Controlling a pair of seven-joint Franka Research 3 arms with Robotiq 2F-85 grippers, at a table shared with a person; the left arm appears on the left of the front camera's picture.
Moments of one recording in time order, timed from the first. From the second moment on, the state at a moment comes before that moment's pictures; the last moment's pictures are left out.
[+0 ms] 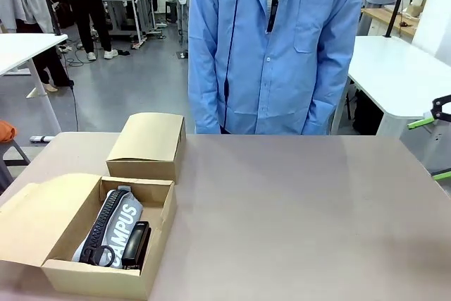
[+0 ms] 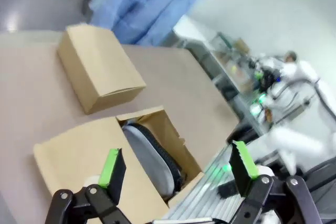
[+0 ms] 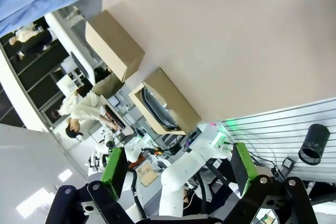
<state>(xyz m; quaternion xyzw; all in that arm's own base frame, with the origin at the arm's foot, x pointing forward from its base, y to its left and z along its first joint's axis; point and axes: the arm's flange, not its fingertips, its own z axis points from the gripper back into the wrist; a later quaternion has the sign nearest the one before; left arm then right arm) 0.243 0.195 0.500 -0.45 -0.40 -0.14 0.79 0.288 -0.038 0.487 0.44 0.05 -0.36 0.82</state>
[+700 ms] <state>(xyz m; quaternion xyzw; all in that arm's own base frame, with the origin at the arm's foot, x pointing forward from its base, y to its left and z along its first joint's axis) 0.322 0.147 0.445 -0.13 -0.42 -0.61 0.66 0.288 -0.038 0.487 0.44 0.05 -0.36 0.82</state>
